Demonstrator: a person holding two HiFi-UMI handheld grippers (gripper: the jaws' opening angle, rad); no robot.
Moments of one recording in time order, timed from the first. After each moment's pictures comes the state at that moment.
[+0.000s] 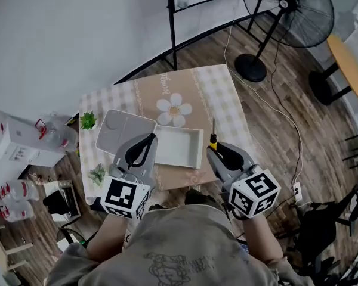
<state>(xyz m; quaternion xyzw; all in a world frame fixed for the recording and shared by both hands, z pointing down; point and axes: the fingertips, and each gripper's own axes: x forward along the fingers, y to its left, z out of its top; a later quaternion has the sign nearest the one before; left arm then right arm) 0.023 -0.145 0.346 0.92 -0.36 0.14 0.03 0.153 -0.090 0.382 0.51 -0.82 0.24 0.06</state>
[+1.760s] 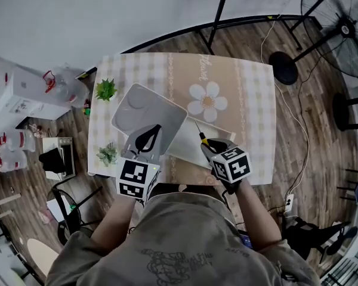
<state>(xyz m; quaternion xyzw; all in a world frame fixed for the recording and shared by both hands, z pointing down) -0.077 -0.209 0.476 0.85 -0.45 0.23 0.15 0.056 -0.160 0.594 0.33 -0.81 0.35 0.34</state>
